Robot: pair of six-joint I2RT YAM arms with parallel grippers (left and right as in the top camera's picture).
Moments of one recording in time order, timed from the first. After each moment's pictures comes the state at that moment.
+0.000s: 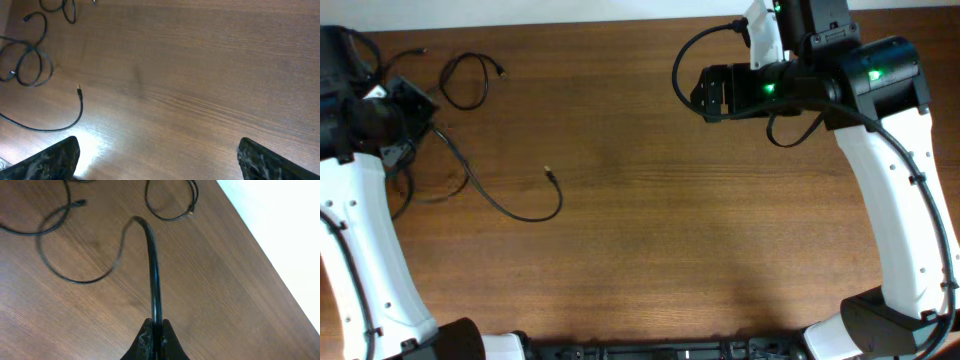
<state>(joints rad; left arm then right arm) 0.30 1.57 1.89 -1.33 0.08 -0.58 0.31 1.69 2.10 -1.39 -0.26 0.23</state>
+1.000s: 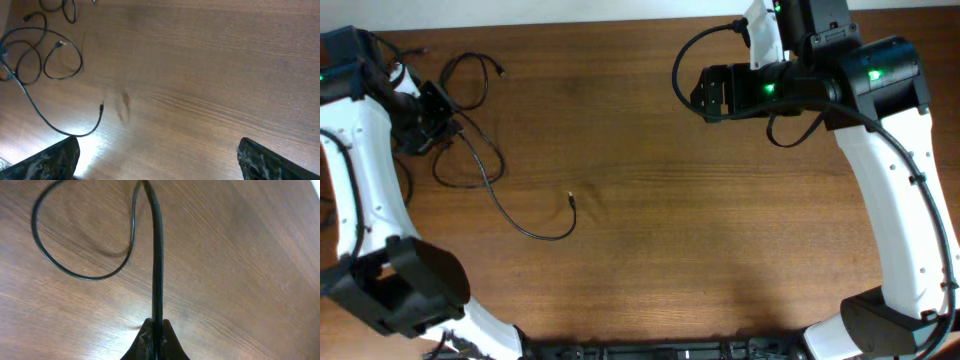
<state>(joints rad) 0.35 1.86 1.89 -1.35 0.29 -0.34 0.31 1.69 2.10 -1.39 -0.26 0.22</state>
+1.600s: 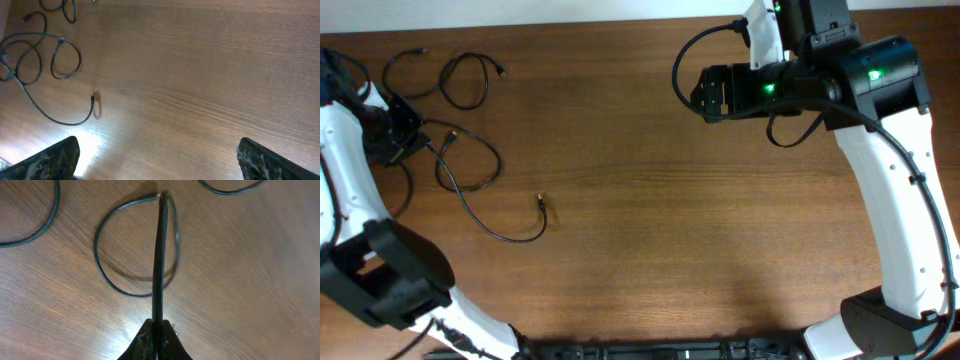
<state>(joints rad) 0.49 1.95 1.89 -1.30 0.23 -0.28 0.31 1.69 2.10 -1.39 -0.26 0.22</state>
